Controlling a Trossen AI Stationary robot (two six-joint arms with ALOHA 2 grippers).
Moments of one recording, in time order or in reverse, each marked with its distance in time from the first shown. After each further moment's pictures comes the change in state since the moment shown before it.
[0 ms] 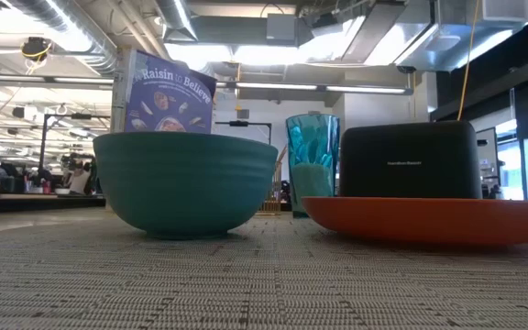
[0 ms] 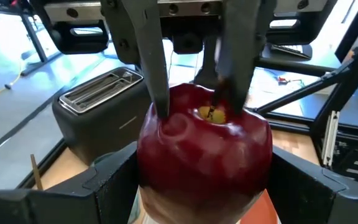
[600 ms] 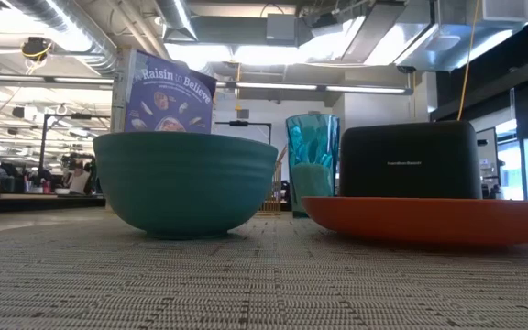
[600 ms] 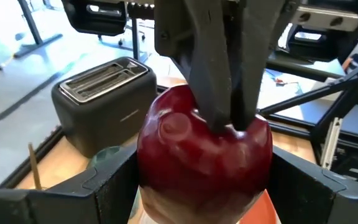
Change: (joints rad) left arm 0.107 0.002 -0.001 0.000 0.099 -0.045; right arm -0.003 -0.002 0.001 -0.062 0.034 -0.077
